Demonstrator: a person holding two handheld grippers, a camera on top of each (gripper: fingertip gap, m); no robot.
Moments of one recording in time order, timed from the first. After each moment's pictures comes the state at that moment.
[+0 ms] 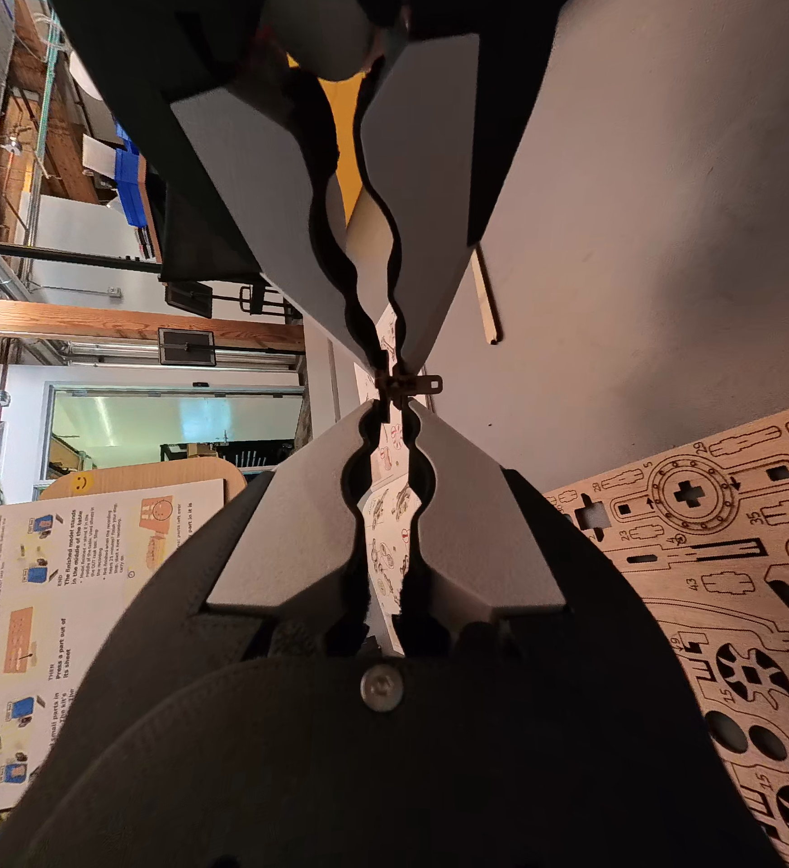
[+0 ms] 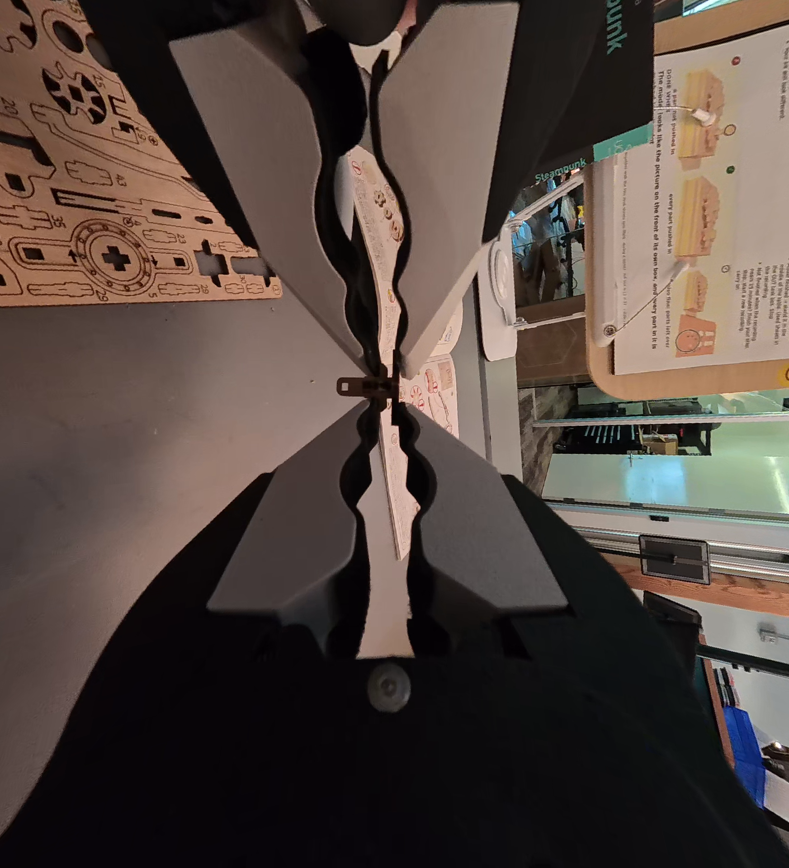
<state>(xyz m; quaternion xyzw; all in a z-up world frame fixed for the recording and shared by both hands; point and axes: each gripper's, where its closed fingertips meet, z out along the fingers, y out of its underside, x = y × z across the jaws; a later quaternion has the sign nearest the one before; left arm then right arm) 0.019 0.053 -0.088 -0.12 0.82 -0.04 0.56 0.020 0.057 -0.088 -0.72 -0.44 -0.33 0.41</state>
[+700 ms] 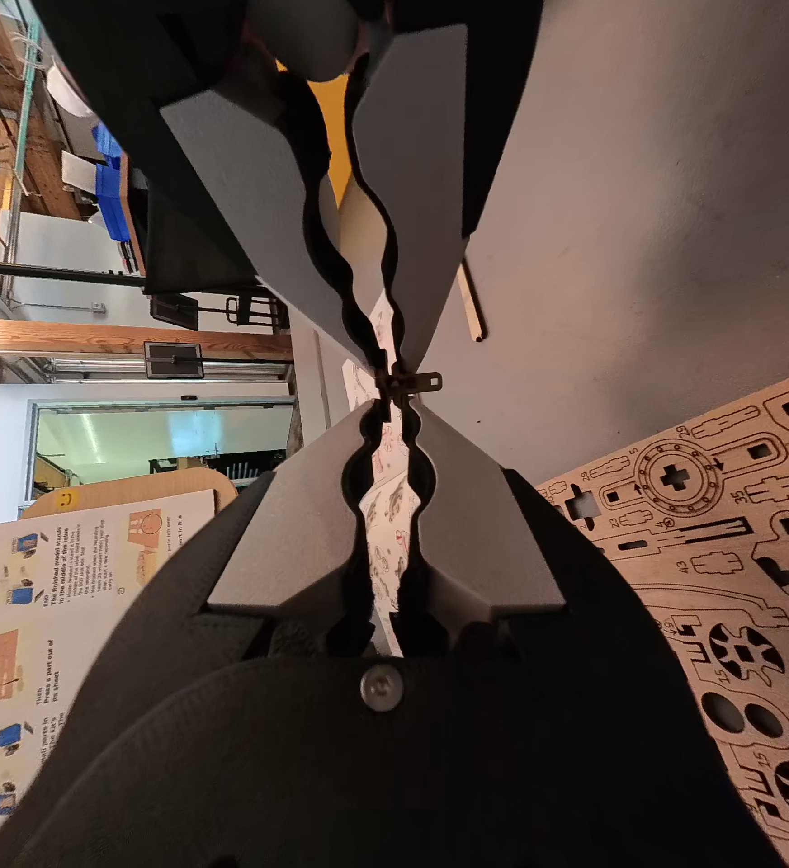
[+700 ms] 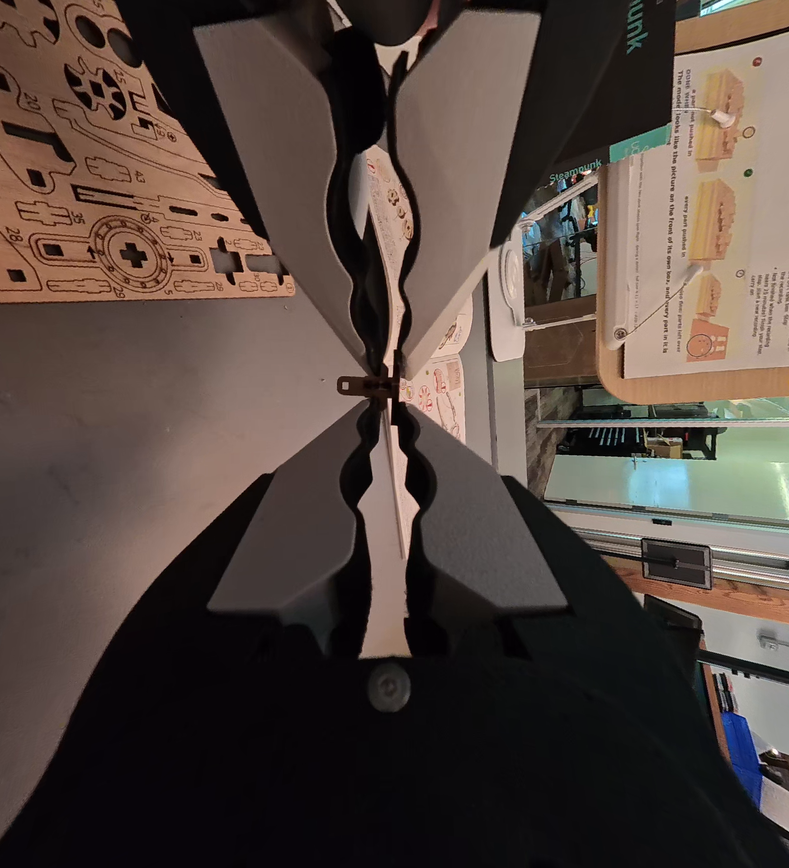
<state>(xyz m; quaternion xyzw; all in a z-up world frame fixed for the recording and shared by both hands) 0.017 0.052 -0.093 -0.11 0.83 -0.04 0.55 0.018 0.056 -0.093 -0.73 -0.45 -0.33 0.41</state>
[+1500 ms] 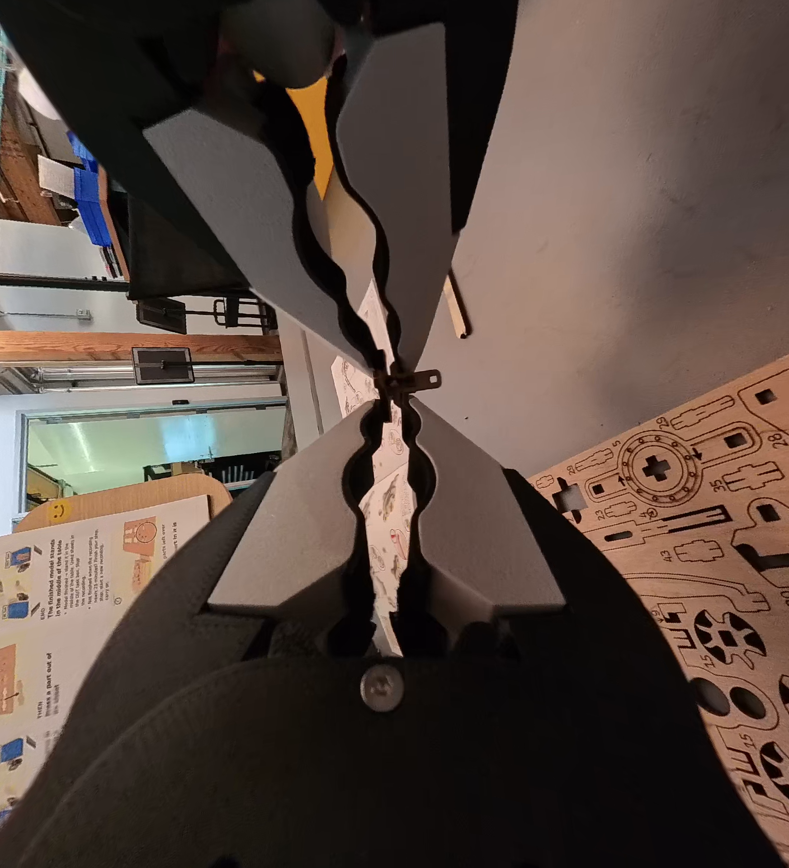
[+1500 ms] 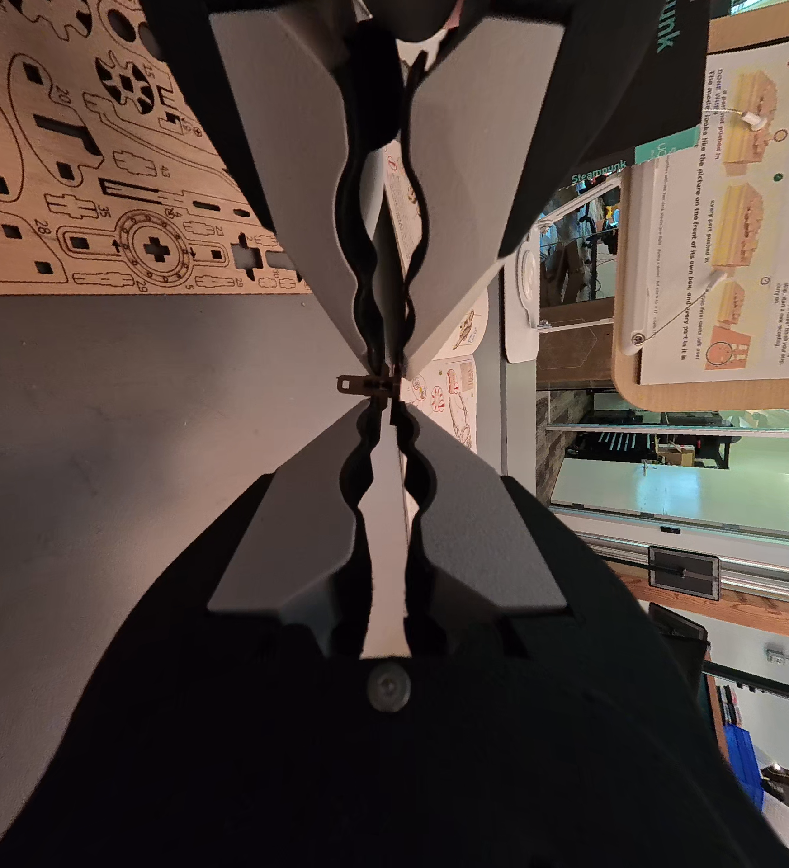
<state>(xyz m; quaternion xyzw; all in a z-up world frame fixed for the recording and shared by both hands) 0.013 0.050 -0.099 -0.10 0.84 -0.03 0.54 0.016 0.053 -0.099 -0.73 -0.46 -0.32 0.39</state>
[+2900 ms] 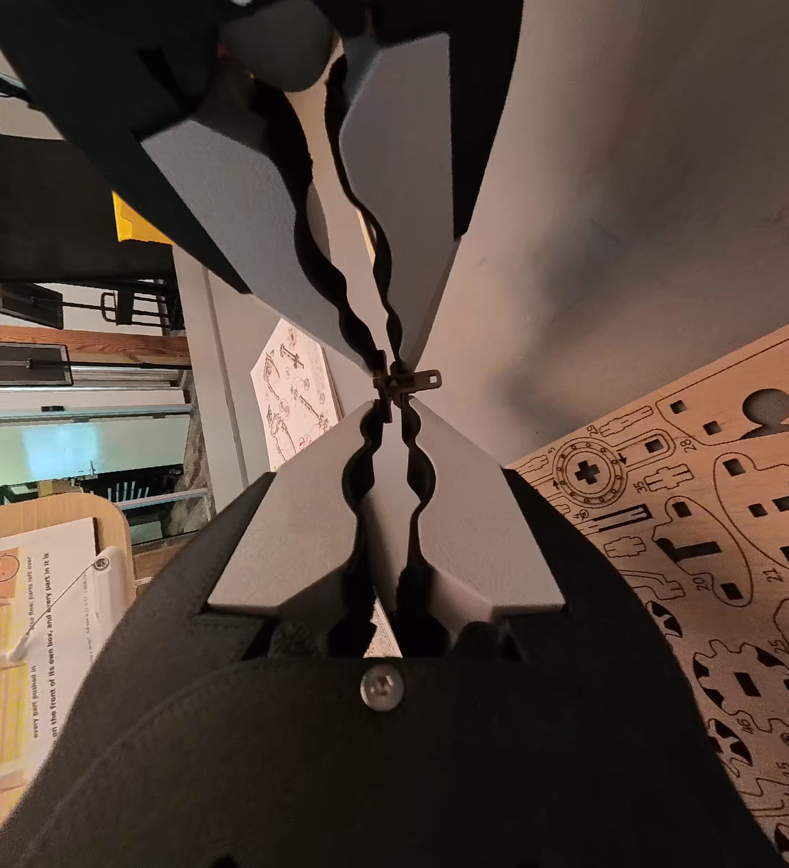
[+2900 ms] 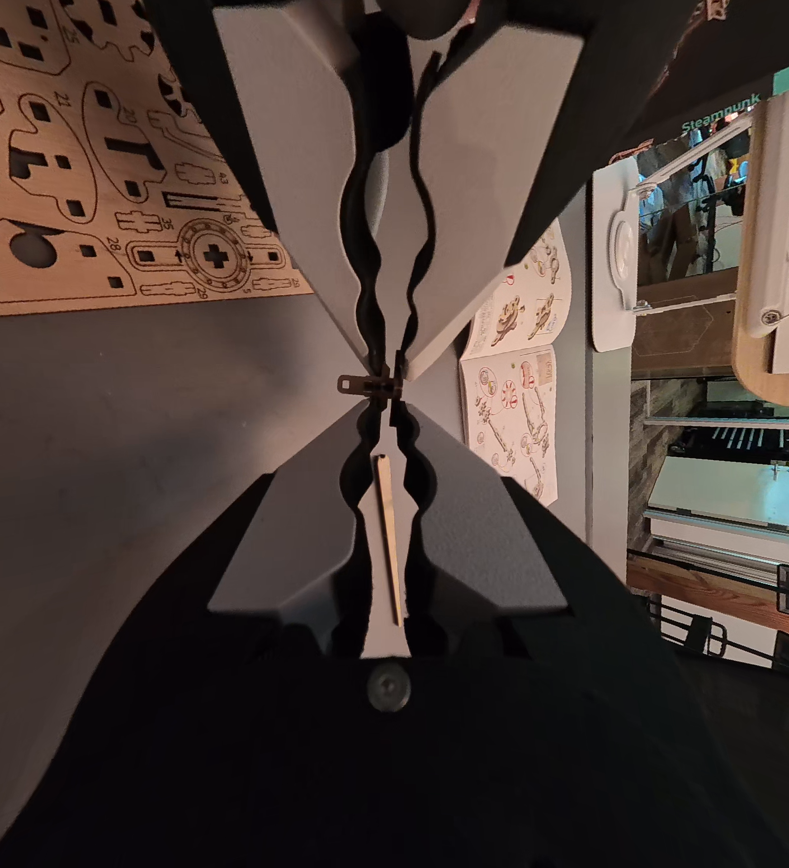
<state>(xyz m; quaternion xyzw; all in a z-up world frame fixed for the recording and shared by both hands) 0.008 0.045 -0.123 -0.14 0.88 -0.08 0.45 0.011 0.048 -0.124 -0.78 -0.45 -0.24 0.36</state>
